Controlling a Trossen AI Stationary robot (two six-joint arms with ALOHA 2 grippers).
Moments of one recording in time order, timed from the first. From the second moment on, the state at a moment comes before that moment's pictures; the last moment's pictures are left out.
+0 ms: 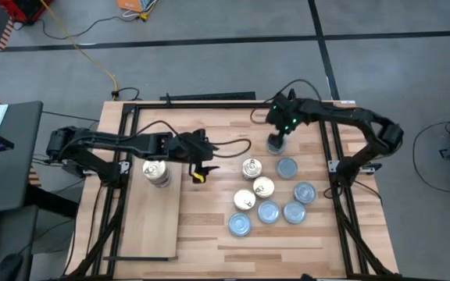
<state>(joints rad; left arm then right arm) 0.03 1.39 1.07 -0.23 -0.15 0.19 -0.67 1.53 0.99 -0.69 -0.13 -0.11</state>
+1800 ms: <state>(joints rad) 0.06 1.39 1.06 -0.19 -0.16 0.33 -0.92 1.53 0.85 -0.69 -0.10 -0.11</state>
